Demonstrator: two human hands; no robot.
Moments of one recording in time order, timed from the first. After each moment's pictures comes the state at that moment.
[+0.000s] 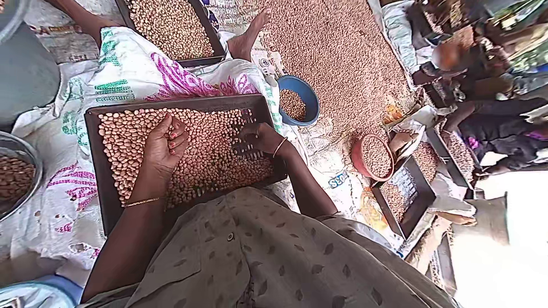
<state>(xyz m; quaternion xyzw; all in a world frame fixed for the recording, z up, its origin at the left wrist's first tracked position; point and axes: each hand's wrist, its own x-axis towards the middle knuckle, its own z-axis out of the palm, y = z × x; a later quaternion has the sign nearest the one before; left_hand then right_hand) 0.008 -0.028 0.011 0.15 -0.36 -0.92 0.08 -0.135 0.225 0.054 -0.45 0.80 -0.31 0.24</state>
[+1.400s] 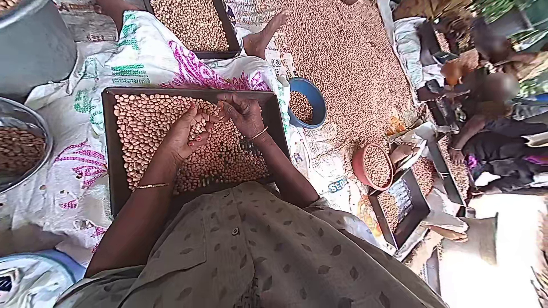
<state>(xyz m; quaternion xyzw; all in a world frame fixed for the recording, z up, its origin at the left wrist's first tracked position) 0.001 -0.027 0.017 0.16 -0.48 -0.86 -0.05 -0.120 0.128 0.039 -0.43 0.71 -0.56 0.01</state>
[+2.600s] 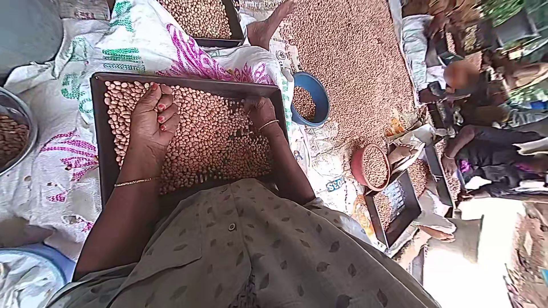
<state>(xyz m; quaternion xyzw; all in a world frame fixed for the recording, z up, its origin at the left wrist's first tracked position) 0.008 -0.060 0.017 0.17 -0.31 -0.92 0.18 -0.168 0.157 0.021 -0.32 0.92 -0.19 0.08</state>
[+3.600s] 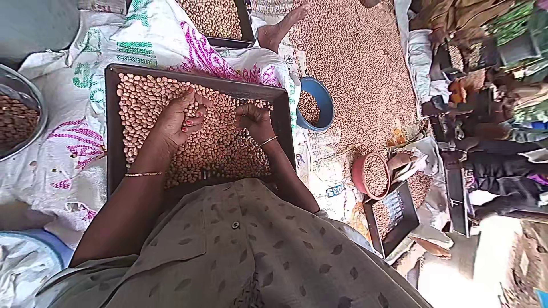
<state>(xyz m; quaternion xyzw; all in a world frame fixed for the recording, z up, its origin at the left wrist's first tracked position) 0.006 -0.047 0.016 0.17 -0.44 -0.88 0.01 -0.108 0.153 0.017 -0.28 0.75 -0.56 0.21</state>
